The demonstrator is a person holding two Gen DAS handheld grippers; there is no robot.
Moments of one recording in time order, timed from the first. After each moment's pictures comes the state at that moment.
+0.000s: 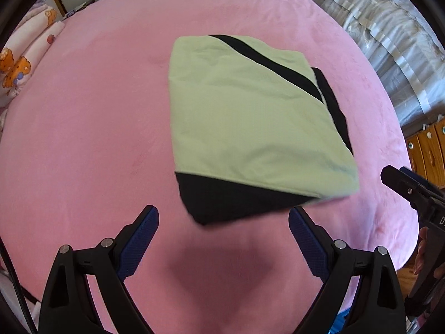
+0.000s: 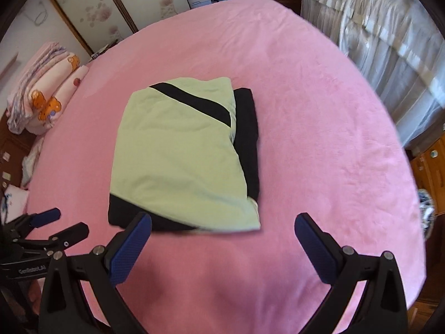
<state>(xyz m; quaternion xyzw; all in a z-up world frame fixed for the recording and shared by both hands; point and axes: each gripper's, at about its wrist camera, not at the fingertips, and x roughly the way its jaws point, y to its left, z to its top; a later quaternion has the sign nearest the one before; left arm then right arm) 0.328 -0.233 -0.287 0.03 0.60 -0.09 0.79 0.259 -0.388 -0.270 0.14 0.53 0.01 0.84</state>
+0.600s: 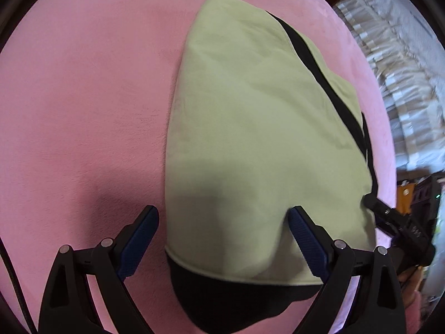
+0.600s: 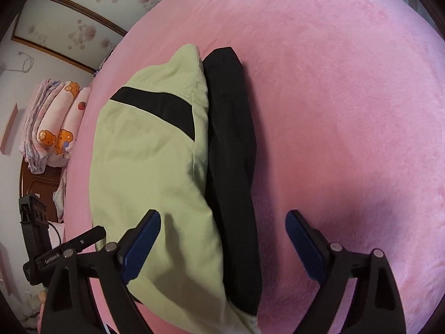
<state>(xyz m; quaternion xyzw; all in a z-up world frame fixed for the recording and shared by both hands) 0.433 -0.175 -0.404 -0.16 0.63 -0.12 0.75 0.363 -0.428 -0.394 0.28 0.56 0.07 0.78</state>
